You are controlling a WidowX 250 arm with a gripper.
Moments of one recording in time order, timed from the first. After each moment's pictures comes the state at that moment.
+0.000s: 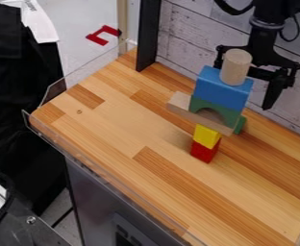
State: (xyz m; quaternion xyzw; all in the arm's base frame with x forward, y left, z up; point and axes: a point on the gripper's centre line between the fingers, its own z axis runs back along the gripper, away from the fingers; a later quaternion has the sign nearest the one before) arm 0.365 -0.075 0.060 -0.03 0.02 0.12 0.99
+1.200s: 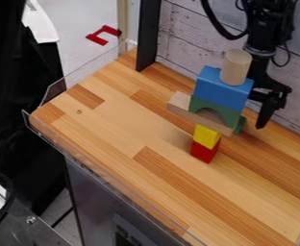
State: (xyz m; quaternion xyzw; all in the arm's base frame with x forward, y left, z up) arm 0.372 -0.077 0.022 -0.04 0.02 0.10 0.99
